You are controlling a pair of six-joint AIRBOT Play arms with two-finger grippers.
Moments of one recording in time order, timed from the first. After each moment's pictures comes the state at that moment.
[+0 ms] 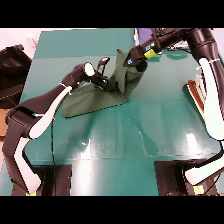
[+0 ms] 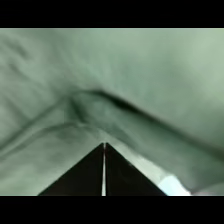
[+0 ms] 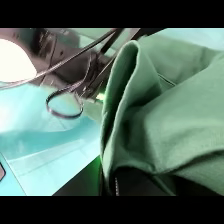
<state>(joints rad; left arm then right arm) -0.48 -1.96 1.82 1.09 -0.96 -1.57 0.26 -1.70 2.04 -0.89 1.50 1.36</state>
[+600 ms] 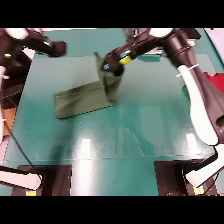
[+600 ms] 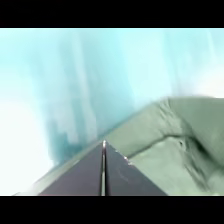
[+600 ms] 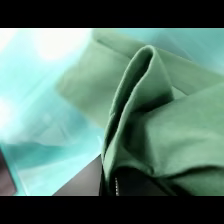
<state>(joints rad) -0.11 -1.57 1.90 1.33 -1.16 -1.55 0.48 -1.75 2.05 -0.85 1.30 1.32</state>
